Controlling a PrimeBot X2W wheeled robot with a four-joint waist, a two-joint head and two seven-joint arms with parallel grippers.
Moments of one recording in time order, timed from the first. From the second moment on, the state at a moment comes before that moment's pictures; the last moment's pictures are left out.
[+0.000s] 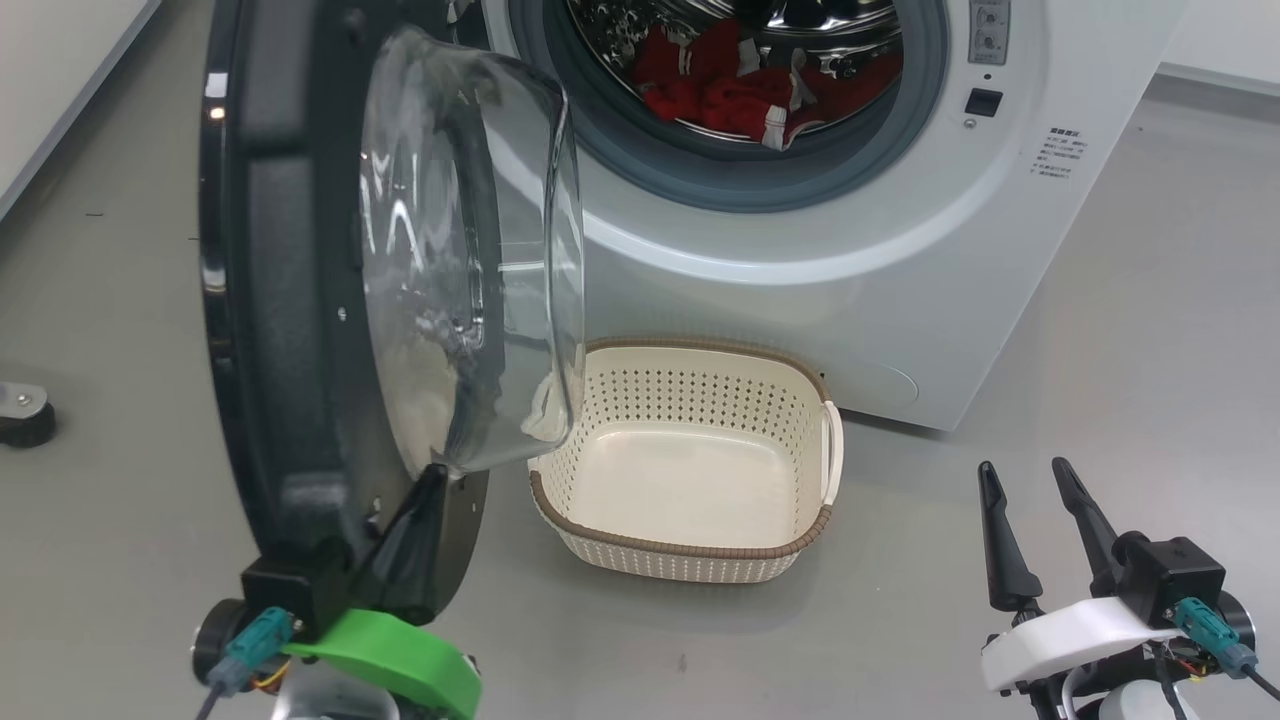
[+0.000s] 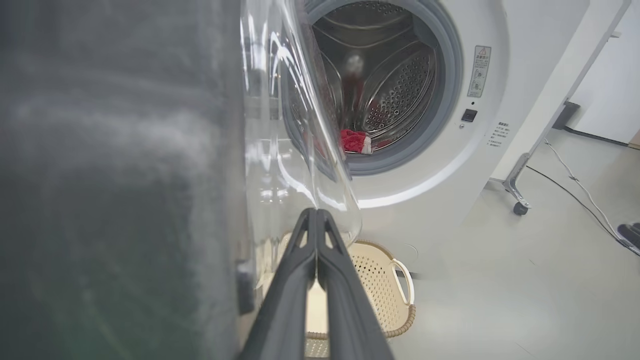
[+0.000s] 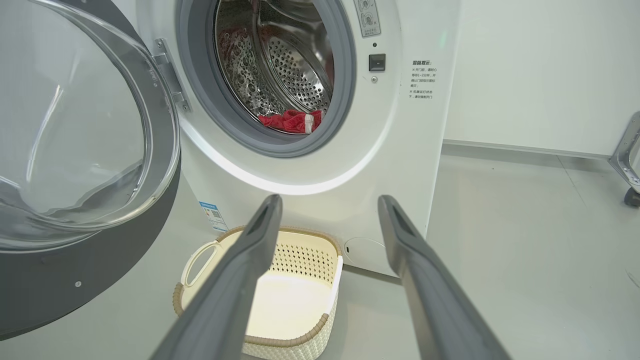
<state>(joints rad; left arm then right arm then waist) -0.01 0.09 -0.32 -0.04 -0.44 0.10 -0.02 0.02 -0.09 0.10 0.21 0.30 0.03 -0.26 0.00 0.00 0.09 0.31</state>
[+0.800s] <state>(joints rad) -0.01 0.10 -0.05 0.08 -0.45 0.11 -0.16 0.02 -0.08 0.09 0.21 0.28 0.04 -0.26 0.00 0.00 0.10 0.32</state>
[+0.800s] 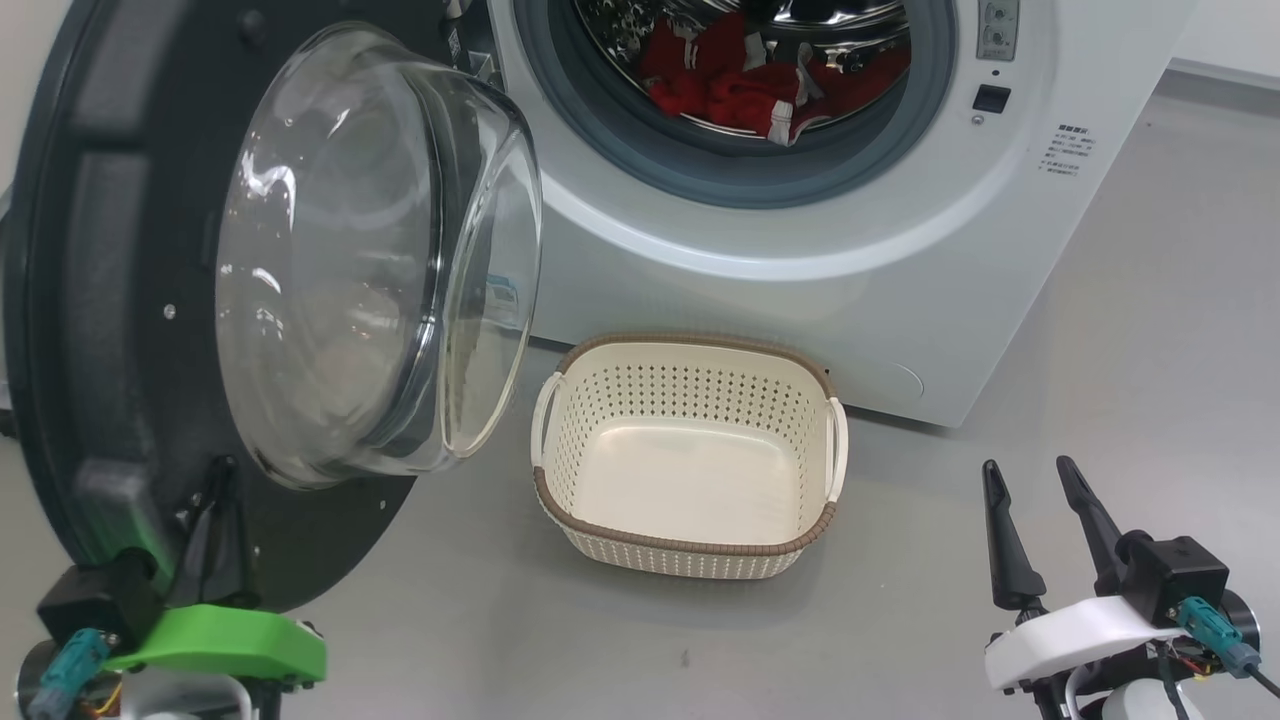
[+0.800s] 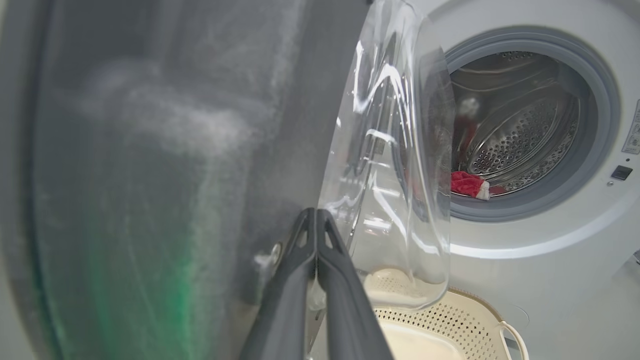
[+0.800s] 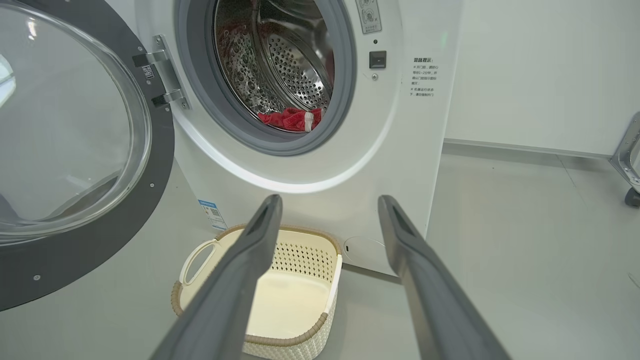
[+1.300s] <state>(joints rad) -0.10 0.13 0.08 0.17 -0.47 0.11 -0.19 0.01 -0.09 0.07 0.20 0.26 0.05 -0.26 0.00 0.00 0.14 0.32</state>
